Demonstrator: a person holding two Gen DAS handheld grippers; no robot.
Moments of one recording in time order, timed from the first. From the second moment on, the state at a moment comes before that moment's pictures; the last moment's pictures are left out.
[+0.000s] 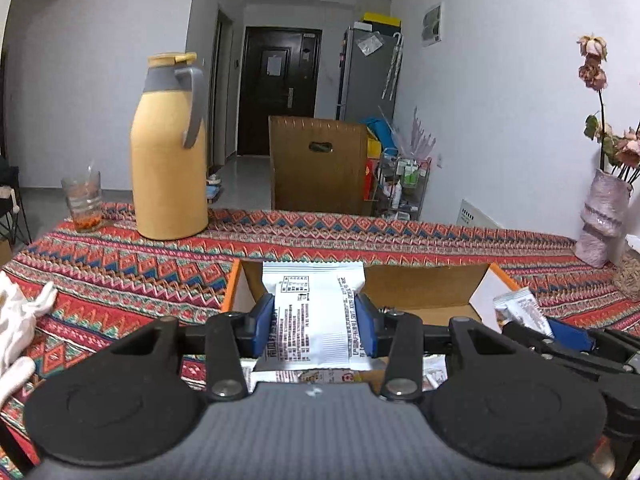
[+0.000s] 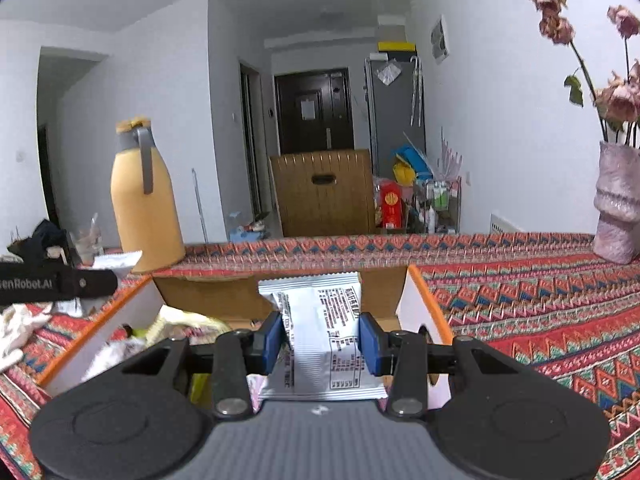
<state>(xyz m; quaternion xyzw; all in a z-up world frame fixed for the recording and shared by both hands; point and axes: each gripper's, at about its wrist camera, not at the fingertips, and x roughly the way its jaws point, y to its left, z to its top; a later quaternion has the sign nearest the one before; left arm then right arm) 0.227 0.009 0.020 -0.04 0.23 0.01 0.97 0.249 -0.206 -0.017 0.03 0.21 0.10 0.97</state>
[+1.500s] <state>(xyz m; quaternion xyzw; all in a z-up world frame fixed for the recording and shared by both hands) 0.209 0.017 0.017 -0.07 0.22 0.03 0.97 0.223 -0.205 -0.014 0.05 0.19 0.10 0.98</state>
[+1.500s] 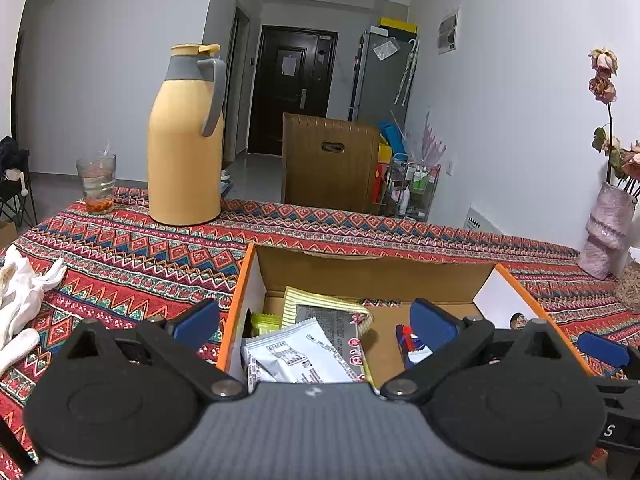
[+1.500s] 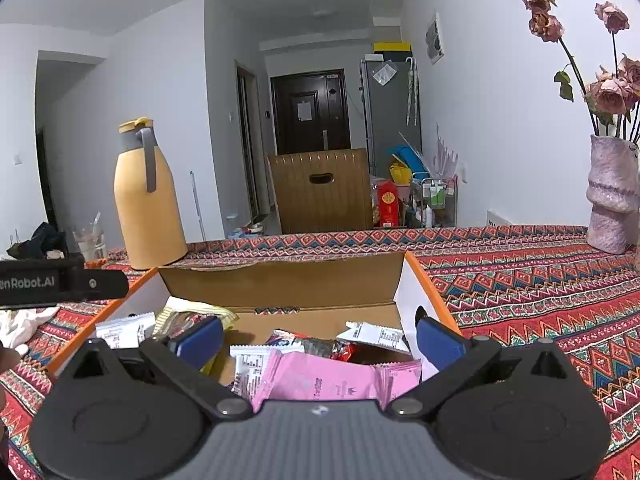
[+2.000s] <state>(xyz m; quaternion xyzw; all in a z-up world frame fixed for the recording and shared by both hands) 0.171 0.015 0.045 -0.06 0.20 0.03 0.98 0.186 -0.208 0.014 0.06 0.13 0.10 0.98</state>
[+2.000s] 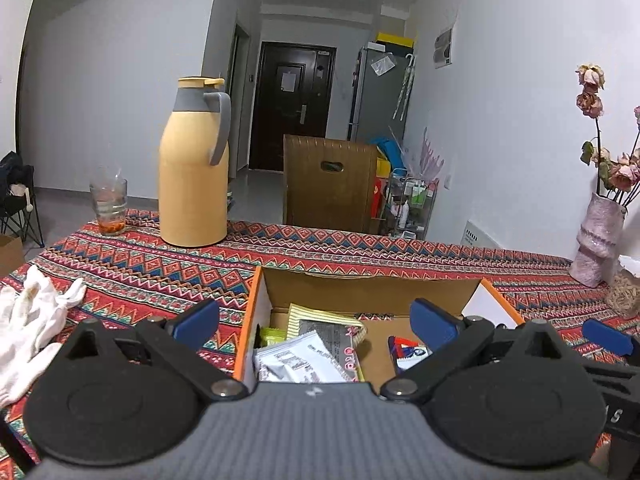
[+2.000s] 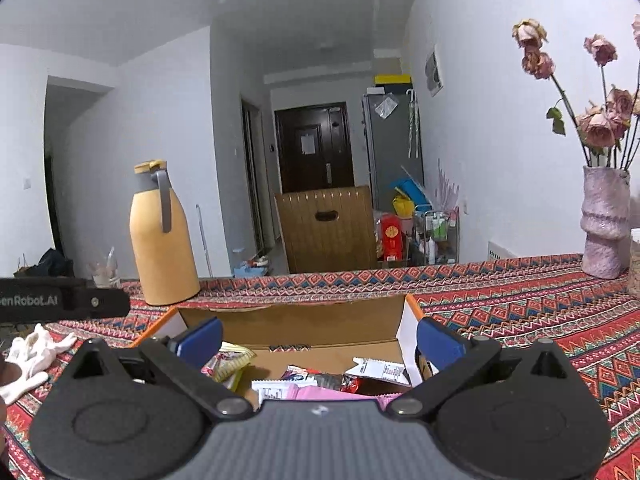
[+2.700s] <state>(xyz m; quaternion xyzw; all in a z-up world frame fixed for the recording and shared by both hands) 0.076 0.050 0.019 -0.04 0.23 0.02 0.97 0.102 -0.197 -0.009 0.06 0.23 0.10 0.97</state>
